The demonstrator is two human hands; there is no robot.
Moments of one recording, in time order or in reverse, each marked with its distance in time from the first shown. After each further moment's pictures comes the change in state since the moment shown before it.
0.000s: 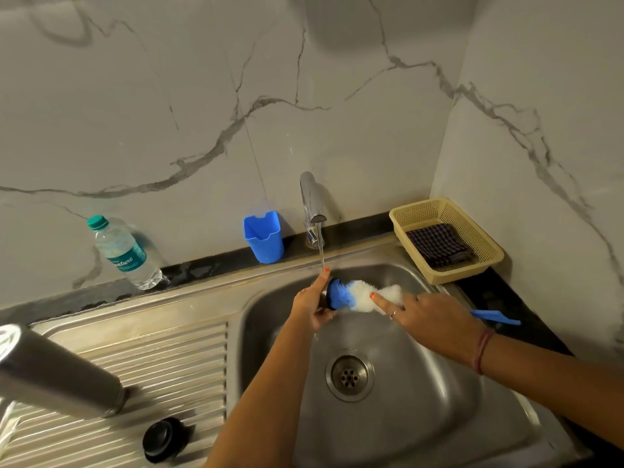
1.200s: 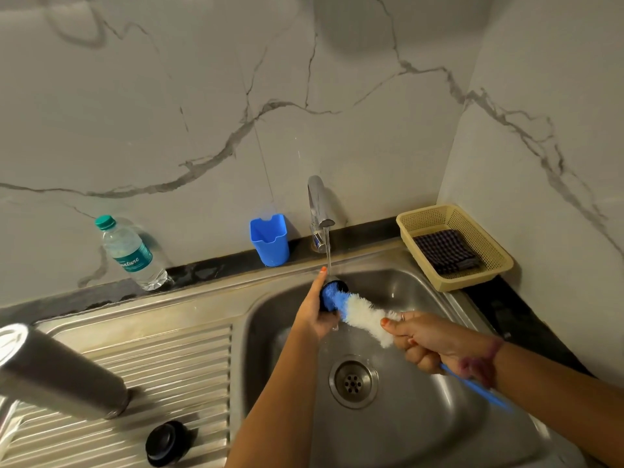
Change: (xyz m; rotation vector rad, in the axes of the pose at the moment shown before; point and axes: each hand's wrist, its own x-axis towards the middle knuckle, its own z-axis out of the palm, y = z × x) left_hand 0.004 -0.003 -0.005 -0.229 -0.139 -0.043; right_hand 0.027 -0.021 -0.026 1.992 -0.660 1.046
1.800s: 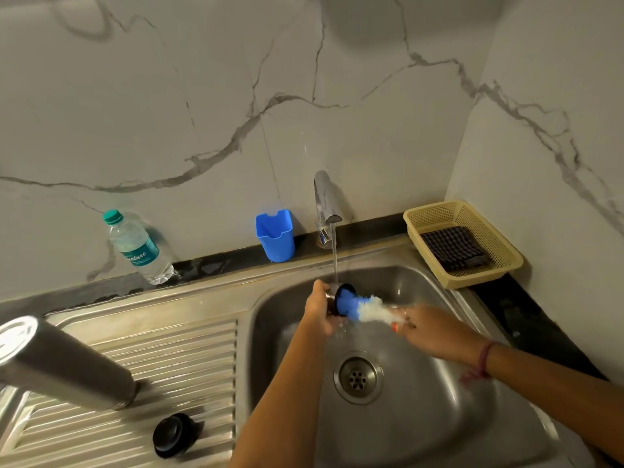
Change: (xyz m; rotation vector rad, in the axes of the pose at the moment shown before) left_hand 0.004 -0.003 0.003 0.125 0.197 -0.006; right_hand 0.025 0.010 -0.018 -1.098 0.304 -0.406
